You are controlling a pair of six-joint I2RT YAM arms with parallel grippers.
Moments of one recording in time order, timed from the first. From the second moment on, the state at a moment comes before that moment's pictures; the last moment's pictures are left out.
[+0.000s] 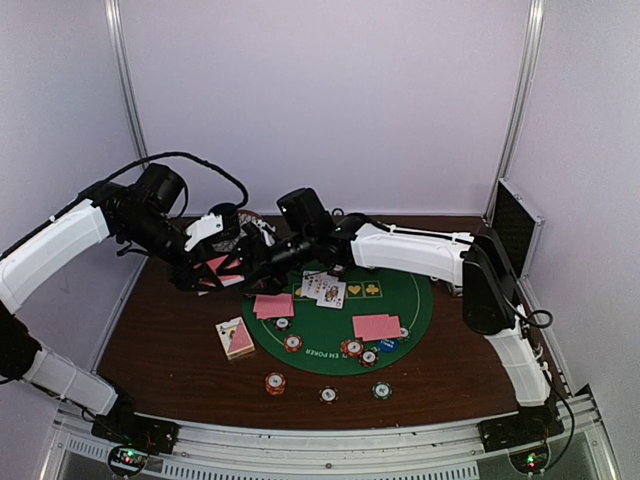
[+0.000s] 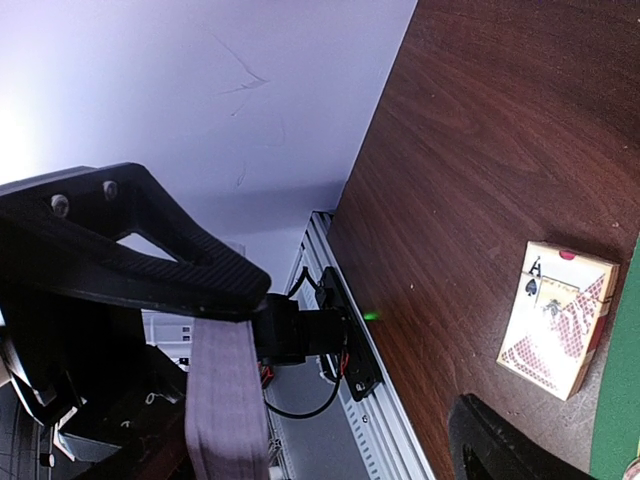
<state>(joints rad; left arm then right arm) -0.45 1.35 1.32 -1.04 0.40 0.73 0.94 2.32 2.06 -0.22 -0.78 0.97</state>
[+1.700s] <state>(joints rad) -0.45 1.32 1.29 -1.00 0.41 0.73 0.91 2.33 2.06 -0.14 -0.83 1.06</state>
